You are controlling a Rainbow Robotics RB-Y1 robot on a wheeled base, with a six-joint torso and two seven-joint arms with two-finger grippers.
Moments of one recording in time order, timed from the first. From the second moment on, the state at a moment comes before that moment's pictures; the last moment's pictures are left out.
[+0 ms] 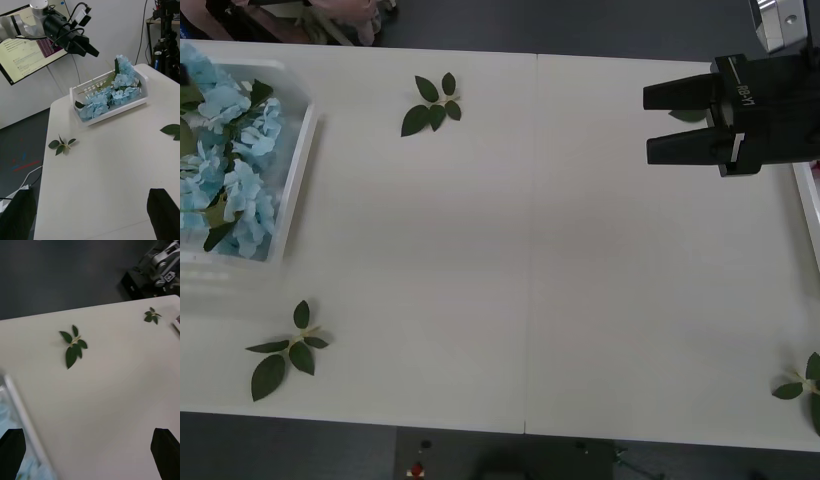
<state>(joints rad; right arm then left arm) -0.57 -1.22 0.38 -1.75 -2.46 0.98 2.70 -0.65 1.40 -0.39 -1.16 2.40 1.08 -2.49</state>
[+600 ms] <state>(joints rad) -0.57 -1.27 0.38 -1.77 -2.47 0.97 2.70 -0.39 1.28 -0.40 -2.04 2.09 0.56 -2.28</state>
